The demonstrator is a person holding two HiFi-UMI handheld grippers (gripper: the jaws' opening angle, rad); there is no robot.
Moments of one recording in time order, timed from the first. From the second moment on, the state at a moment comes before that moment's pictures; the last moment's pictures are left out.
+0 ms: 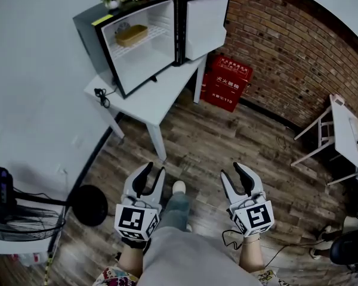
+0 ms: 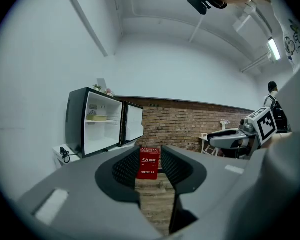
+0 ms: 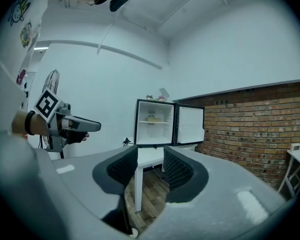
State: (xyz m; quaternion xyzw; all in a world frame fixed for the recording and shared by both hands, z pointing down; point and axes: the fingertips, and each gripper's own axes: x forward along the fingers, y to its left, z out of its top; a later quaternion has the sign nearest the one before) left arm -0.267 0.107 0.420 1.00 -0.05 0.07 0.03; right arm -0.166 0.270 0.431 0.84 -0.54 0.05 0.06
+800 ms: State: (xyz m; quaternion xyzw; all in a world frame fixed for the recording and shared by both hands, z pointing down) left arm -0.096 -0.036 0.403 1.00 -0.05 0.06 0.03; right arm 0.004 0.128 0.407 0.84 -0.54 0.04 0.05
